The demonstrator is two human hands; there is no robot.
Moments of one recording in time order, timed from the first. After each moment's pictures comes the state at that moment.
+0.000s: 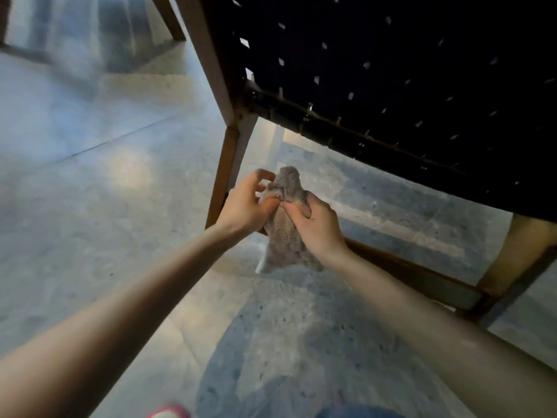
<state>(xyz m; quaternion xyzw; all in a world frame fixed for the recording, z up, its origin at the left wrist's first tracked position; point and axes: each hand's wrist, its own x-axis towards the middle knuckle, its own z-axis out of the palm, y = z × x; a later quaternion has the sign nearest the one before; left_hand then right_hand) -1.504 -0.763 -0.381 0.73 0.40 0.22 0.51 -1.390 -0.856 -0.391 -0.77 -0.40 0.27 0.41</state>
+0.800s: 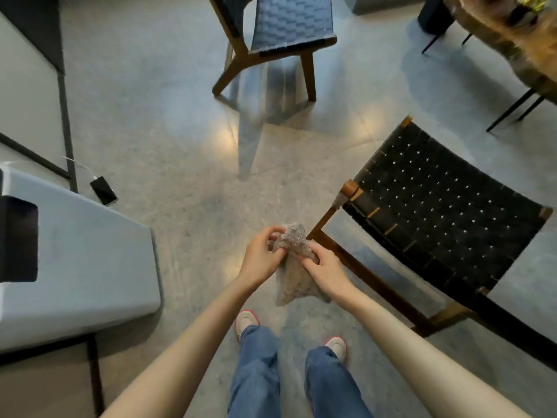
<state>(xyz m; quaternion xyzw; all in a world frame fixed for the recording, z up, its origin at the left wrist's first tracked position) -1.743 -0.827 0.081 0.55 0.58 0.24 0.55 -1.594 -0.872 0.098 -0.66 -0.44 0.55 0.27</state>
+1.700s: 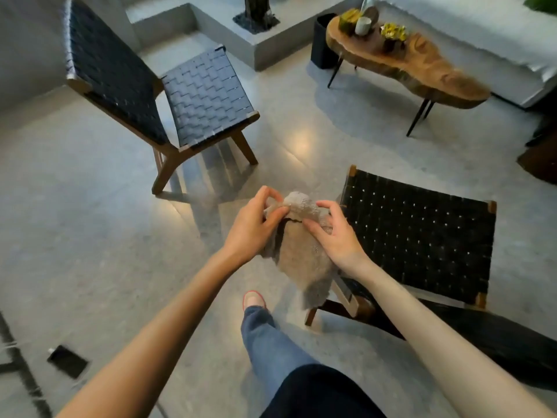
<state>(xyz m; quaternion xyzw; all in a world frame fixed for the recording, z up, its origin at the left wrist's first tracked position) -1.681 -0.482 0.245 0.78 0.38 0.18 0.46 -1.535 -0.592 0.216 -0.70 -0.37 0.40 0.46</state>
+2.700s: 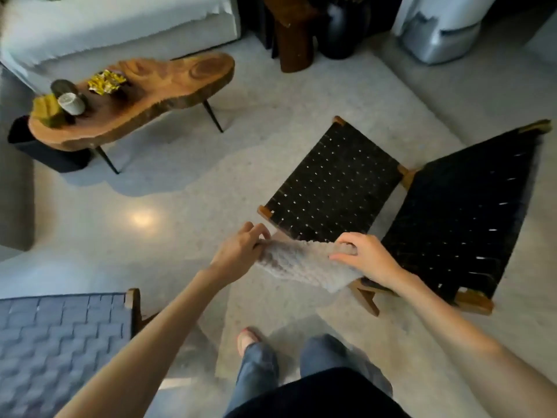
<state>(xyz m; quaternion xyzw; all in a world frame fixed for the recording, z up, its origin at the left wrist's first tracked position) -1.342 -0.166 0.201 0.93 -0.23 -0.18 0.24 -1.419 -0.438 0.185 -0.91 0.02 0.14 0.39</state>
